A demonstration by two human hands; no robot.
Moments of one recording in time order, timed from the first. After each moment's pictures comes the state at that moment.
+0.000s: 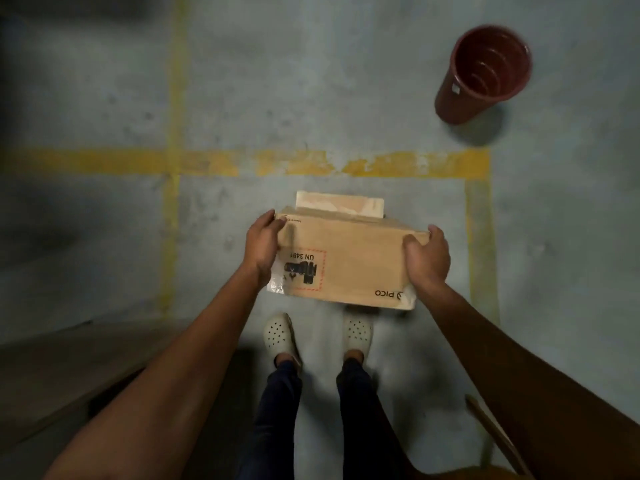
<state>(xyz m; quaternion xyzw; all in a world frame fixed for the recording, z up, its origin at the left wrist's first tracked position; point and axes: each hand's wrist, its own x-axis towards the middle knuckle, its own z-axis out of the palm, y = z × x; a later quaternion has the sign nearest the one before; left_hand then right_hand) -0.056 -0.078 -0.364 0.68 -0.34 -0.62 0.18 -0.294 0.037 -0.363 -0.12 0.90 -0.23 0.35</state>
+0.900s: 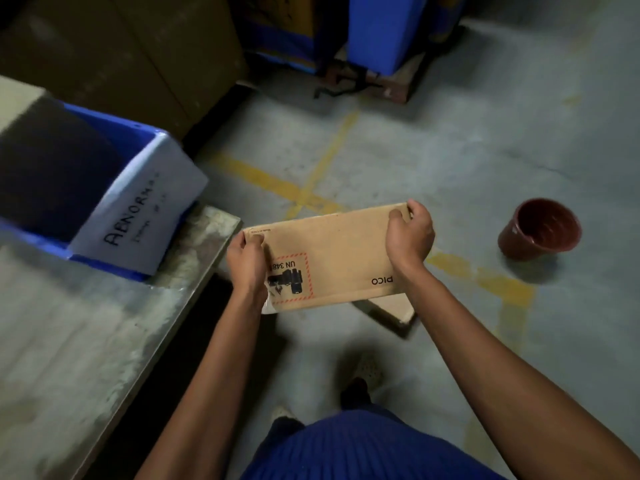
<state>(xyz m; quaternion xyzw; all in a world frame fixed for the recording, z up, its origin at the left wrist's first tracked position) 0.067 0.116 -0.018 0.75 -0.20 -0.38 0.51 -0.150 0.047 -0.027 -0.38 0.76 -0.39 0.36</state>
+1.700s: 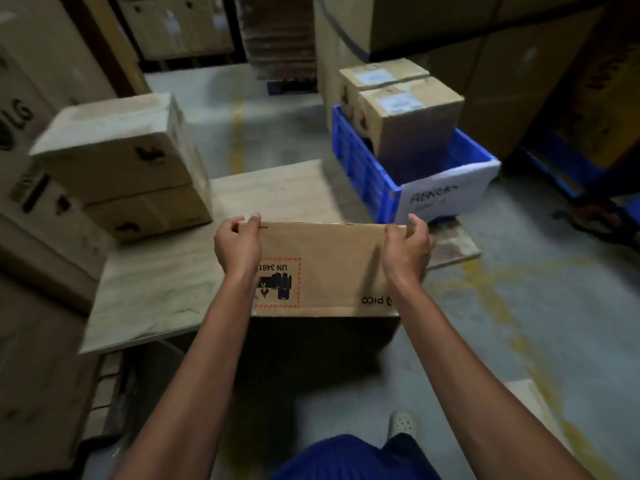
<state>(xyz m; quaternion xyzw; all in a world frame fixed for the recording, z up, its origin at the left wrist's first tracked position) 0.349 0.519 0.051 0.74 0.11 -0.03 0.66 0.209 0.323 0.049 -0.63 0.49 -0.32 0.51</state>
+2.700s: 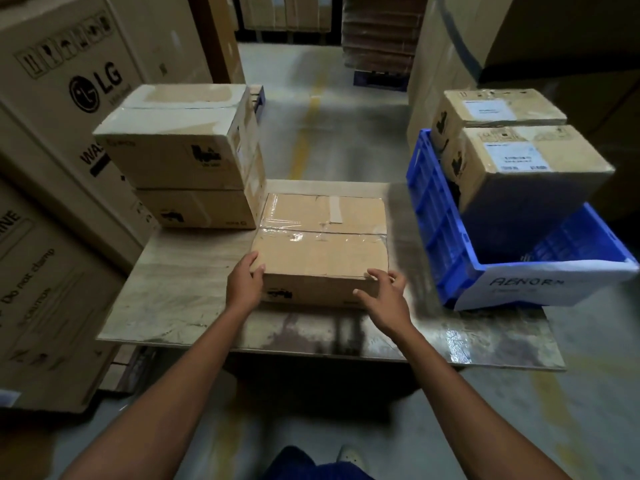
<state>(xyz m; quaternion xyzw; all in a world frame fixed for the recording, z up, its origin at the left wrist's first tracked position) 0.474 0.551 -0.056 0.91 0.05 -0.03 0.40 0.358 0.294 -0.034 -0.88 0.22 0.03 0.42</state>
